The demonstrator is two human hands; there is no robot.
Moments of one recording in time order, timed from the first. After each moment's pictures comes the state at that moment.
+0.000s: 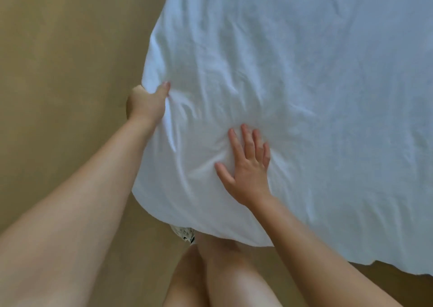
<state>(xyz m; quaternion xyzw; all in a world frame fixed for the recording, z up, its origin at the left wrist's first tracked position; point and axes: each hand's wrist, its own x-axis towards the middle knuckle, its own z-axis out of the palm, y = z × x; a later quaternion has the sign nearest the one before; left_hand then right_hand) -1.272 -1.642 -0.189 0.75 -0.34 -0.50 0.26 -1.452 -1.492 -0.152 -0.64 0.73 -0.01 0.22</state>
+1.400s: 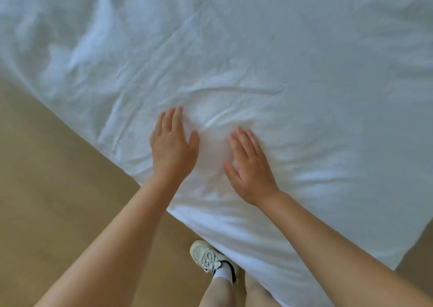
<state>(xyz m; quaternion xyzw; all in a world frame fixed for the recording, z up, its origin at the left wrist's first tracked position) -1.443 -2.006 -0.138 0.24 -0.92 -0.30 -0.04 -1.450 -1.833 -0.145 -0.24 0.93 -0.23 0.15</state>
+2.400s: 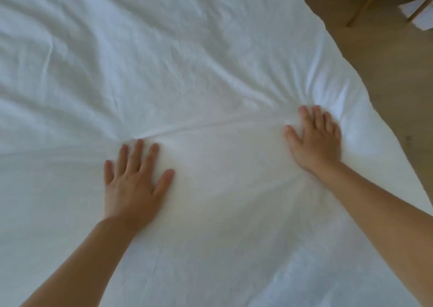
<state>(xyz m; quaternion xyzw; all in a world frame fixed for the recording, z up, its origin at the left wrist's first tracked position) -1.913 -1.824 -0.169 -0.24 -0.96 -0.09 -0.13 -1.792 -1.492 -0.184 0.42 0.91 -0.05 0.04</state>
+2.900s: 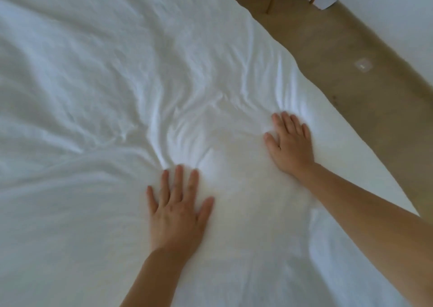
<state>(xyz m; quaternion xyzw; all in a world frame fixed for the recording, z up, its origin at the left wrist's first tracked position) -1.832 -1.813 -0.185 -0.41 -0.88 -0.17 -0.15 -1.713 -1.554 -0.184 0.45 0.89 -0.05 0.03</state>
